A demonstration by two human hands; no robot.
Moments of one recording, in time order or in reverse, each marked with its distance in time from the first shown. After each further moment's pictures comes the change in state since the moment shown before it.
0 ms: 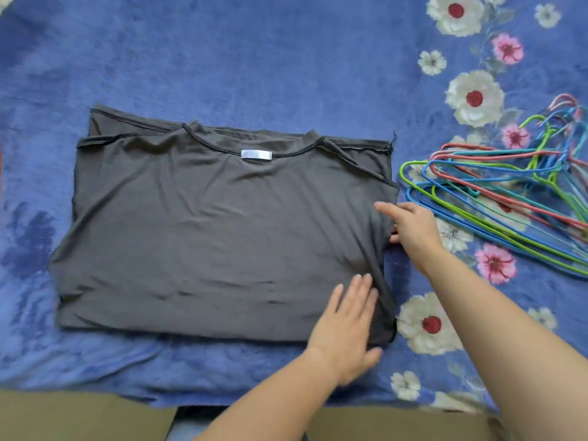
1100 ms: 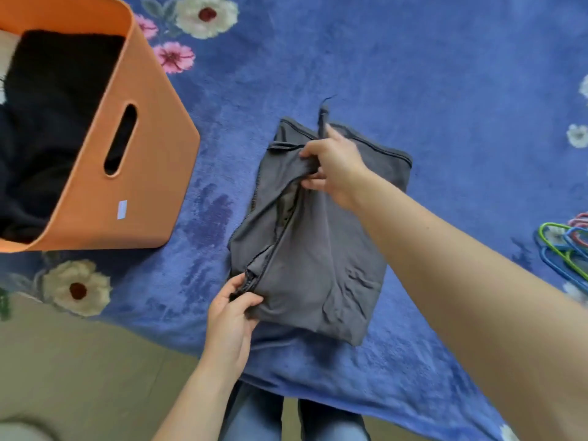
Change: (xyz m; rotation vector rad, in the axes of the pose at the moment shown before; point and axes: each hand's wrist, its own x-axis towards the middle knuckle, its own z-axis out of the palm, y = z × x) left_hand -0.214 -0.233 -0.110 -2.015 0.864 -1.142; right_hand -0.138 -0.188 0.318 0.074 -0.520 -0.036
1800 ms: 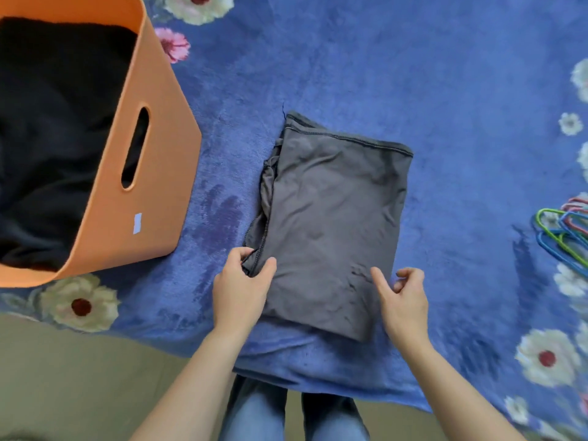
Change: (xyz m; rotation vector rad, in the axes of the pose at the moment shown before) left_hand 0.046 0.036 -0.005 0.995 0.117 0.433; right_hand -0.091 0.190 -0.065 -0.441 0.630 0.017
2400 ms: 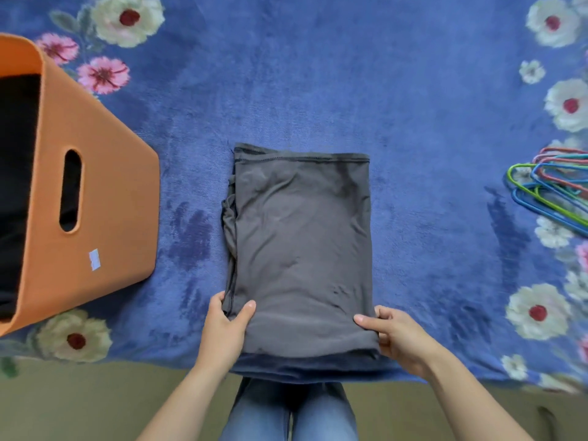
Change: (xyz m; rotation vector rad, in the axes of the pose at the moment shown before) left_hand -0.027 -0.031 -0.002 0.011 -0.283 -0.246; right_hand -0.019 0.057 -0.041 0.510 -0.744 0.523
